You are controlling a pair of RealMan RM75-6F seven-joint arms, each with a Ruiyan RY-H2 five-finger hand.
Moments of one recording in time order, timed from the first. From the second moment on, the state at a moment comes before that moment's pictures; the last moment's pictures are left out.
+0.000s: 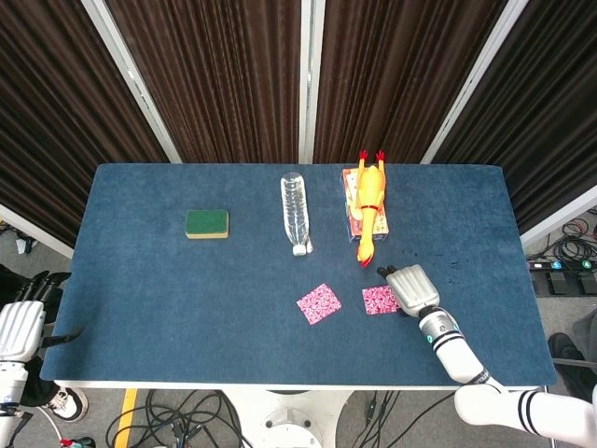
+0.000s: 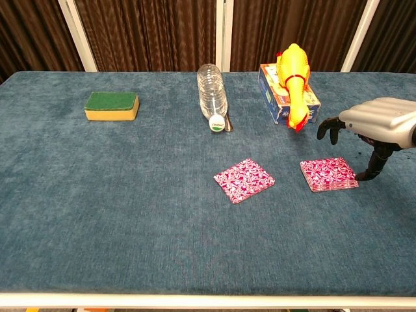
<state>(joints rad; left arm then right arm) -0.11 -1.32 -0.04 -1.20 1.49 1.43 -0.31 0.69 -1.43 0.02 -1.56 -0.97 0.94 -0.65</state>
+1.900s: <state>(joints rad) -0.10 -1.33 -0.03 -1.15 1.48 1.43 -0.34 0.71 -1.53 0.02 -1.48 -0.96 0.95 -0.69</state>
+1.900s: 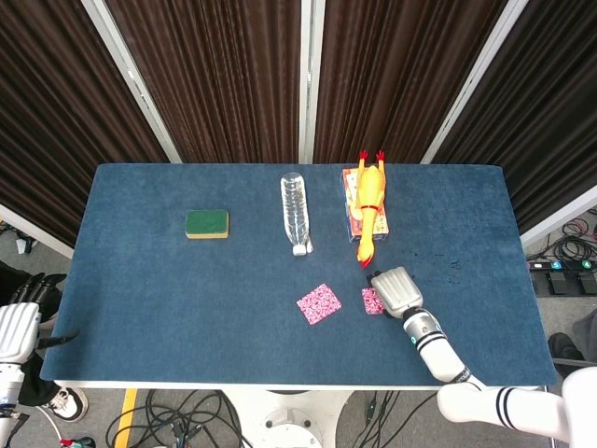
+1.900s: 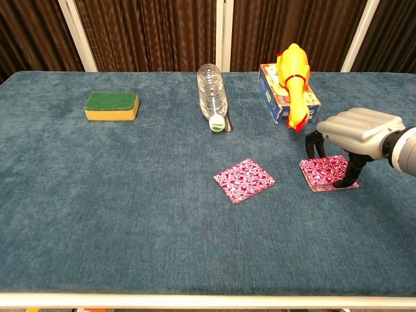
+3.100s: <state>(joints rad) -0.10 -1.33 -0.04 -1.15 1.48 1.43 -0.36 0.69 -1.53 -0.09 -1.73 -1.05 1.00 -0.83</state>
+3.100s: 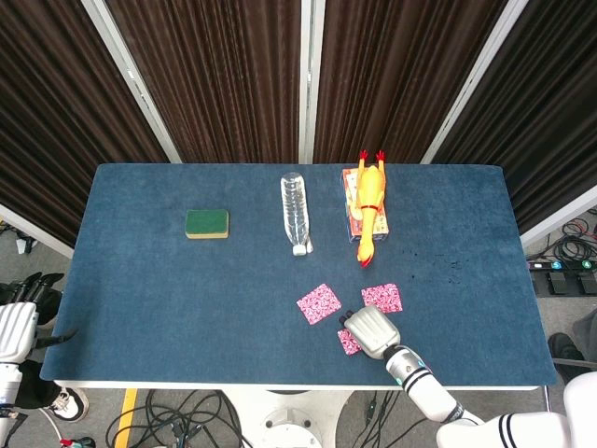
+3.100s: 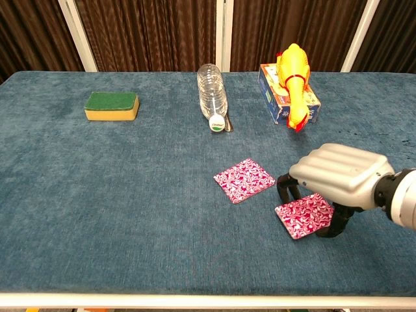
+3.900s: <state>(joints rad) -0.10 -1.33 -0.04 -1.15 1.48 1.43 -0.36 0.70 -1.50 -0.08 -1.75 -1.06 0.98 -0.78</state>
